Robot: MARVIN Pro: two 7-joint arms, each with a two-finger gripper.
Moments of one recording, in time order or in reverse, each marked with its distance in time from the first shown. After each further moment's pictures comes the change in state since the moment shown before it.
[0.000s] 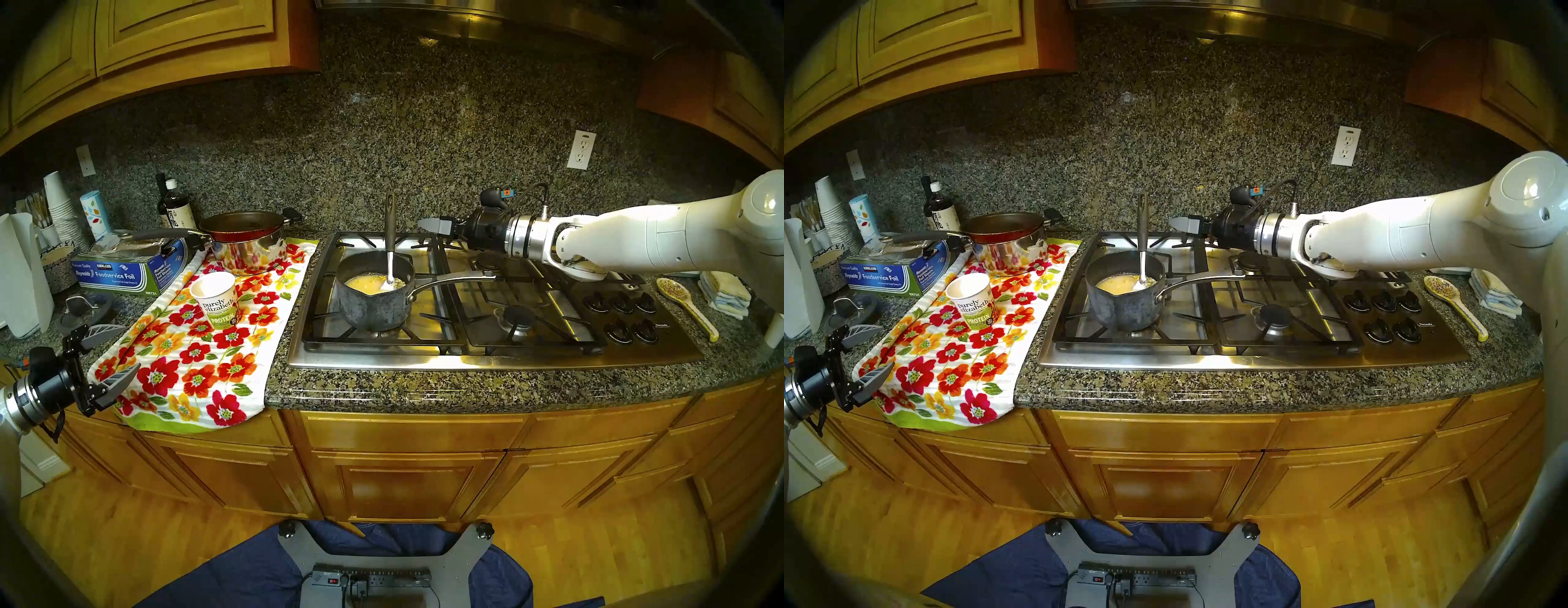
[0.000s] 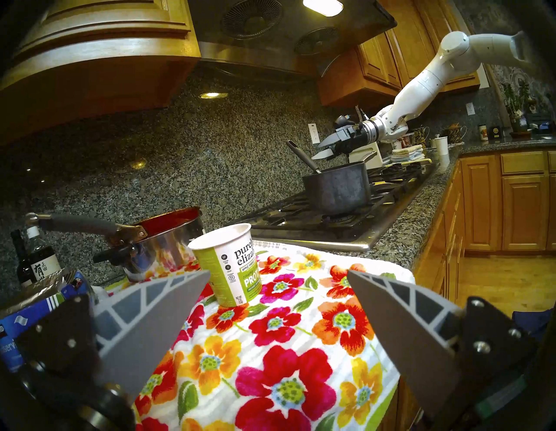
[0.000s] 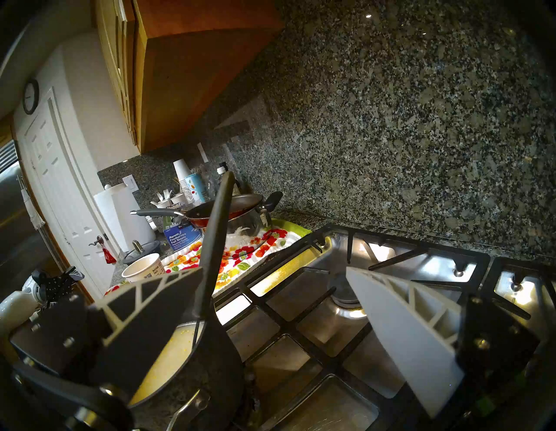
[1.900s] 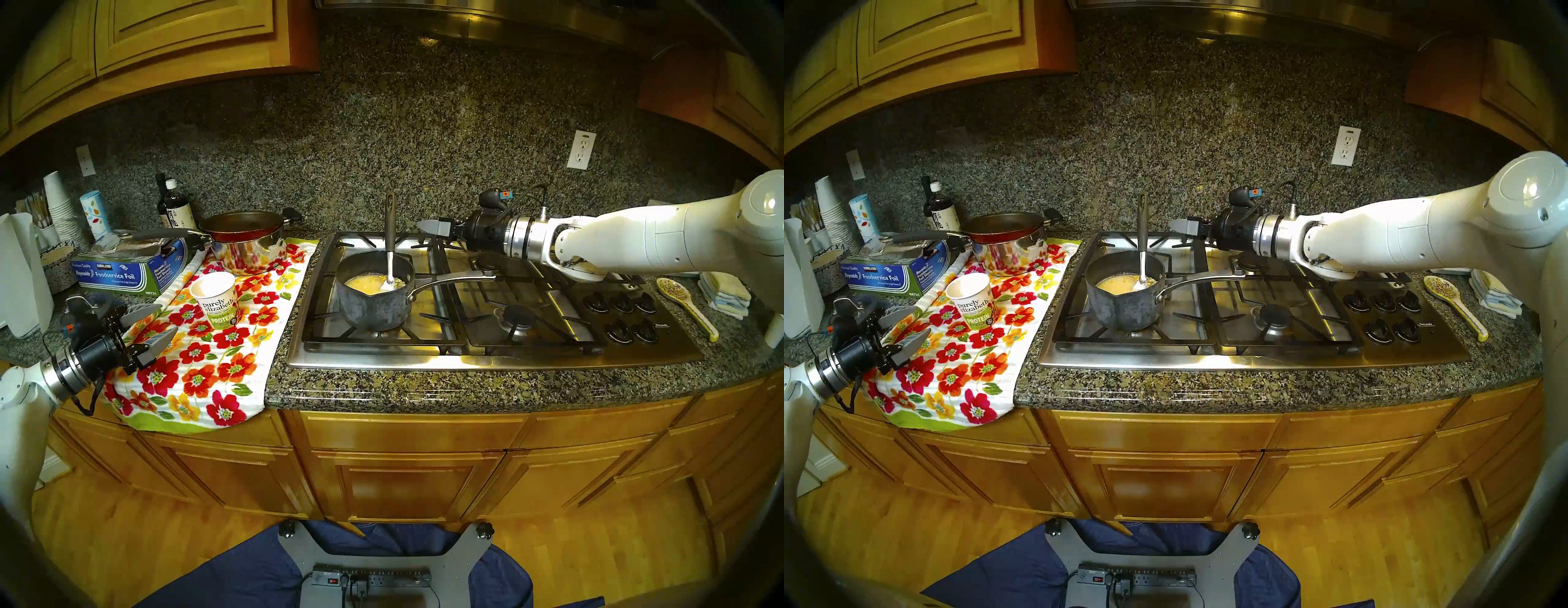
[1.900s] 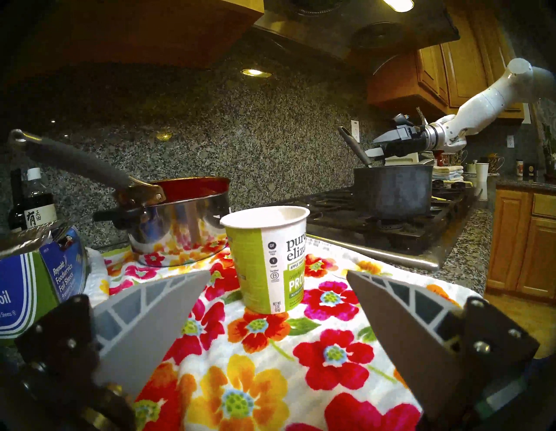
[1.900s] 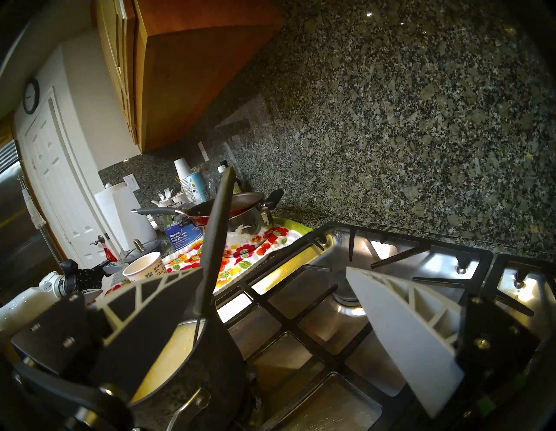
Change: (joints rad) left arm -0.269 0.074 0.333 0.112 0.017 0.120 0.232; right arm -0.004 -0.004 -0.002 0.001 0.002 0.000 0.003
